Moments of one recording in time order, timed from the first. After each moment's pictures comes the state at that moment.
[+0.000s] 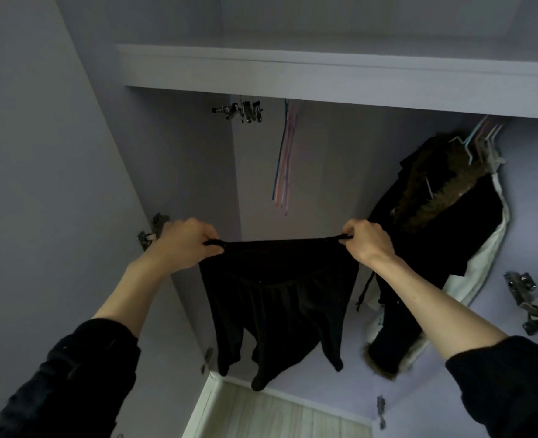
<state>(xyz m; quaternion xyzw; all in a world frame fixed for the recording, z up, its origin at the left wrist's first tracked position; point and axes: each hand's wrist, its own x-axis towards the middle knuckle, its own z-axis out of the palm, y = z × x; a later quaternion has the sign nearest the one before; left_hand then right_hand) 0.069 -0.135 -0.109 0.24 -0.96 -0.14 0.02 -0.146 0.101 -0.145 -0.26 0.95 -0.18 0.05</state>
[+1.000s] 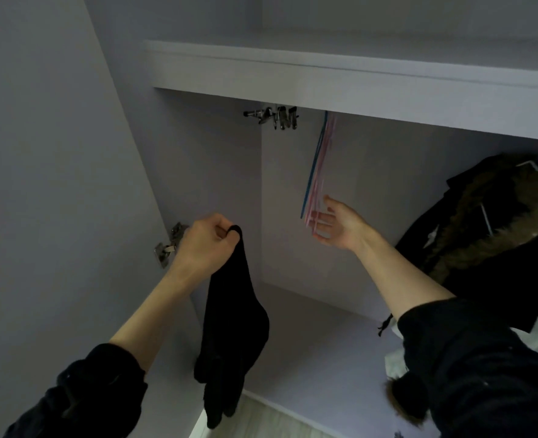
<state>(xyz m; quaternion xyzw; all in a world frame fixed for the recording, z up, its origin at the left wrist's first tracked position) 0.041 -0.147 -0.109 0.38 -0.80 -0.39 0.24 -0.191 -0.043 -0.136 -0.05 0.64 -0.63 0.43</state>
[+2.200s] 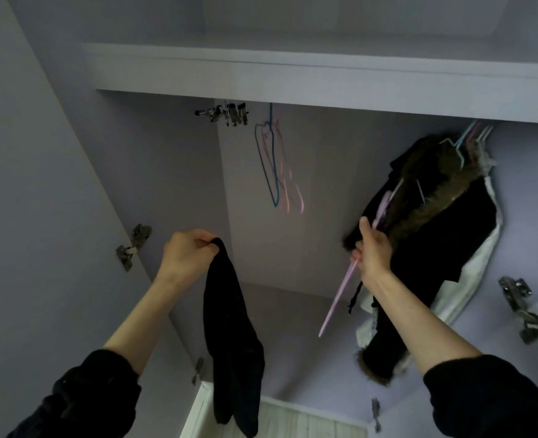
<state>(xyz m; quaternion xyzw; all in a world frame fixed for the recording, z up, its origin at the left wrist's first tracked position) 0.035 -0.119 -0.134 0.36 -0.81 -0.42 0.22 -0.171 0.100 -0.185 0.03 0.64 -0.76 0.09</state>
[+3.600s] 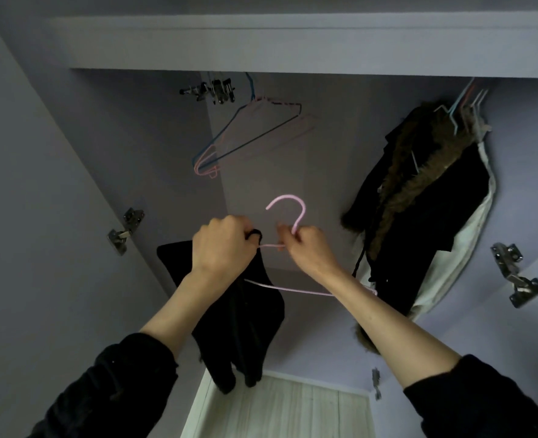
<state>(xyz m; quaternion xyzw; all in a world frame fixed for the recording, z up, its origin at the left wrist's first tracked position) 0.020 -0.035 -0.118 0.28 -0.94 -0.09 0.15 -0.083 0.071 -0.163 -0.30 0.83 -0.45 0.11</state>
